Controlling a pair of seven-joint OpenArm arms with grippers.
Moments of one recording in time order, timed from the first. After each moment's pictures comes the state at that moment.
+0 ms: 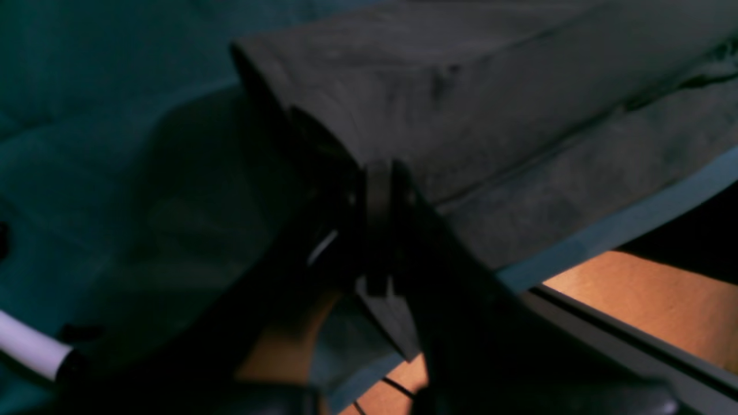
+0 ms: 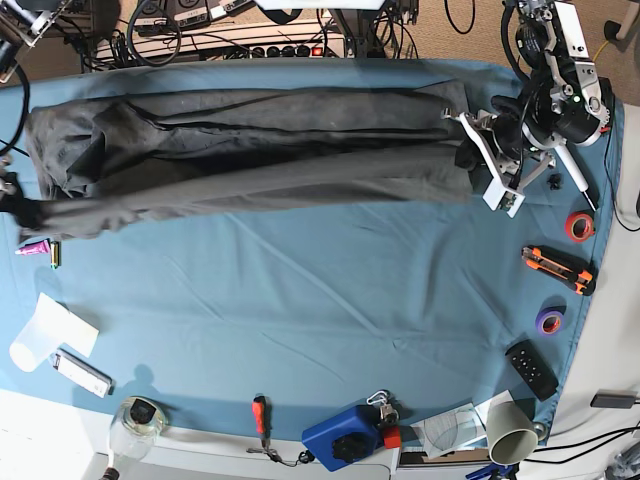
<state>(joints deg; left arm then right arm) 15.3 -7.7 -15.9 118.2 -35.3 -26.1 77.6 -1.2 44.0 49.0 66.1 79.7 39.8 -79.3</state>
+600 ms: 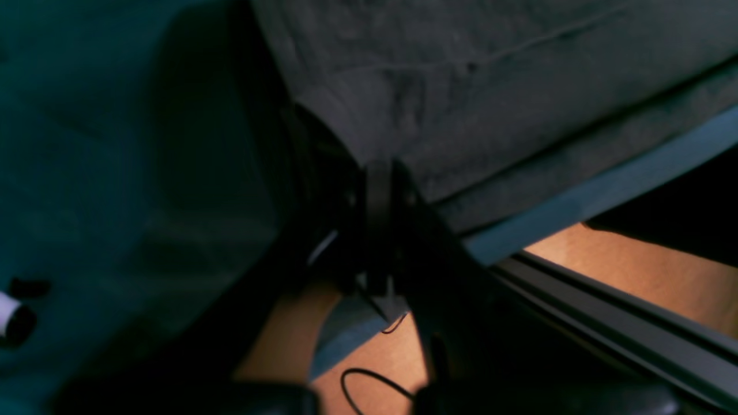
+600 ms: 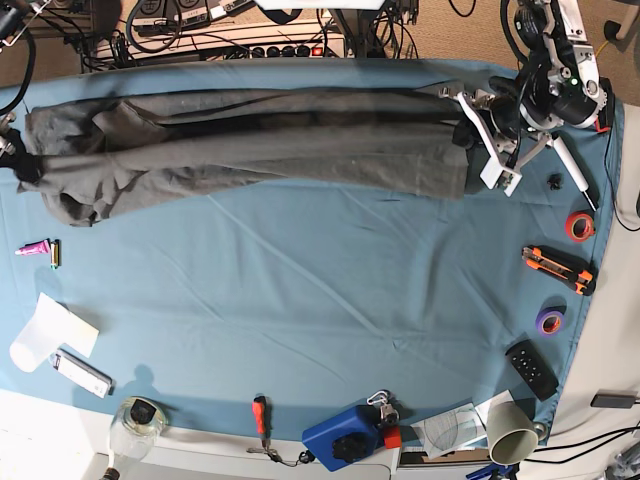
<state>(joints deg) 20.4 -7.7 -15.9 119.8 -35.6 -26.1 77.4 -11.9 40.8 52.8 66.1 79.6 39.8 -79.2</state>
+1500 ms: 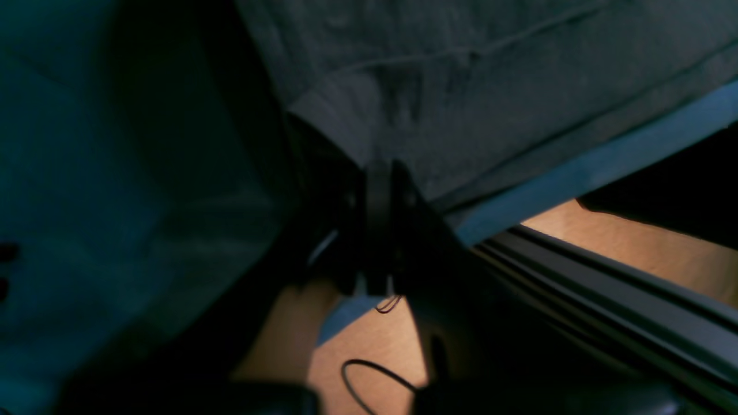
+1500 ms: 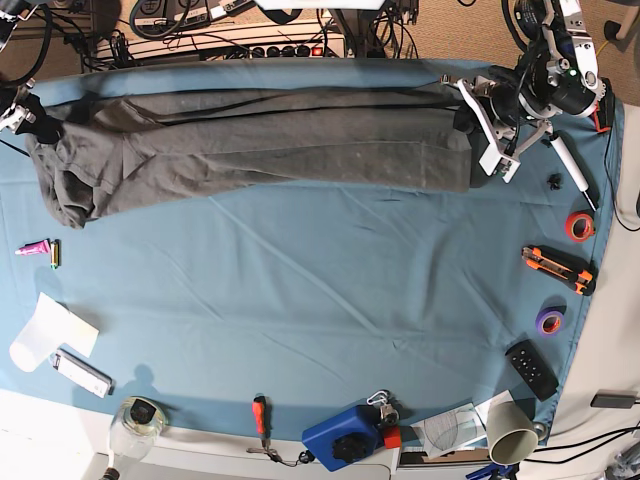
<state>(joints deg) 22.7 -7.8 -15.9 119.8 -35.4 -27.9 78.2 -18.8 38.1 52.8 66.1 78.0 39.7 -78.8</state>
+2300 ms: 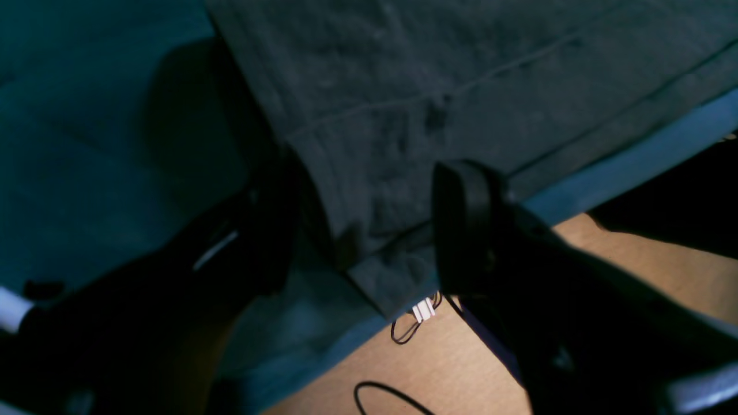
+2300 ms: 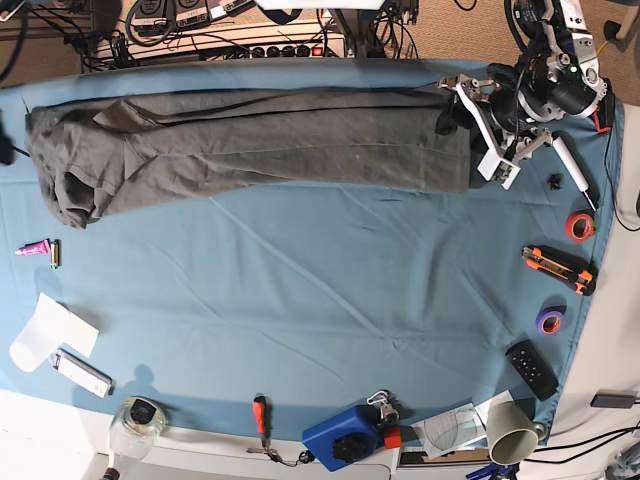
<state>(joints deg) 22.7 -6.8 -15.9 122.3 -33.2 -27.8 73.9 -18.5 40.5 67.9 69.4 82.6 39.7 -79.0</state>
